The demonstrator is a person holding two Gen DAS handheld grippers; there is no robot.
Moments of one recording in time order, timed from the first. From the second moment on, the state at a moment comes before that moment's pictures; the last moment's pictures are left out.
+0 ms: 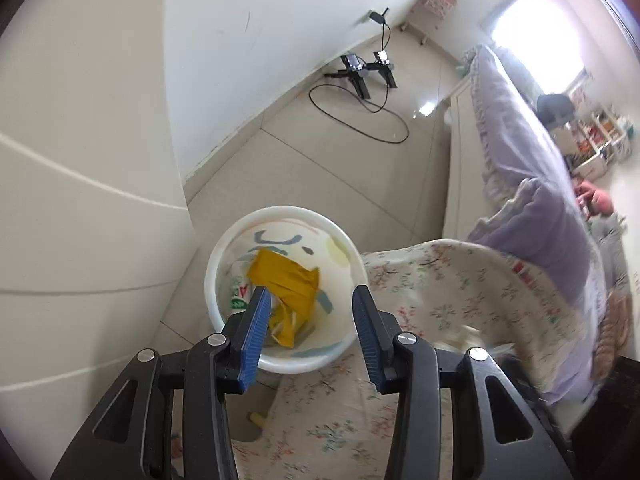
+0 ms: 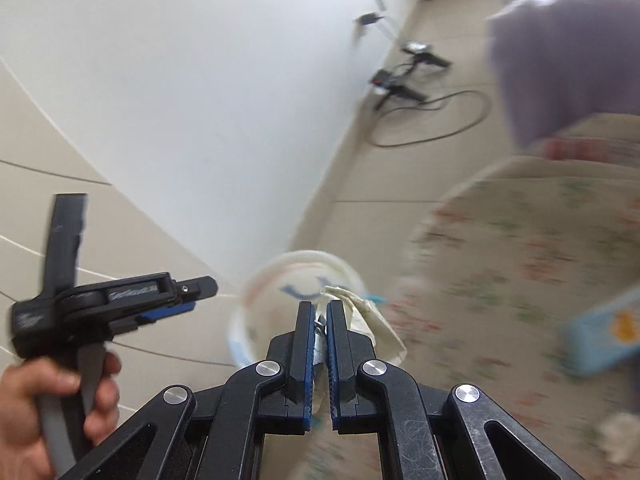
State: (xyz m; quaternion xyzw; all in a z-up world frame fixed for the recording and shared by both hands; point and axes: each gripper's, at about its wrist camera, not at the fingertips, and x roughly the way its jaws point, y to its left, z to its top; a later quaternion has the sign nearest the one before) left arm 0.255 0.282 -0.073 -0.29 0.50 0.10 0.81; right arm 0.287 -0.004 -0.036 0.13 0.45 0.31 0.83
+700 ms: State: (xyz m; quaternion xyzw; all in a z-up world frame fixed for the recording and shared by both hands) left arm 0.257 0.225 -0.048 -0.22 0.49 0.07 0.84; right arm 0.322 0.009 -0.066 0.14 0.47 0.26 0.83
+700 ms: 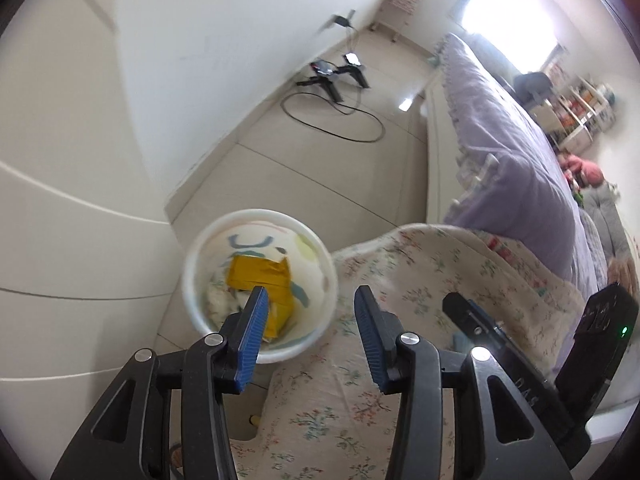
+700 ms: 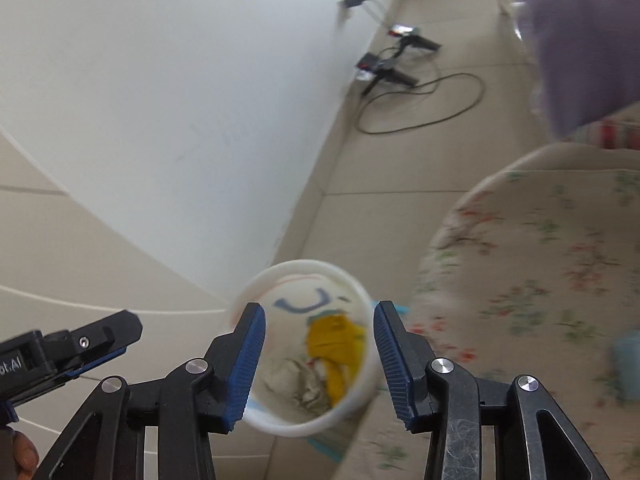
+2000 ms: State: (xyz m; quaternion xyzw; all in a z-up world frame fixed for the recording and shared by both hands) left arm 0.276 -0.093 -0.142 0.14 0.55 -0.18 0.81; right arm 0.290 -0.400 -0.086 0.15 0.57 -0.02 0.81
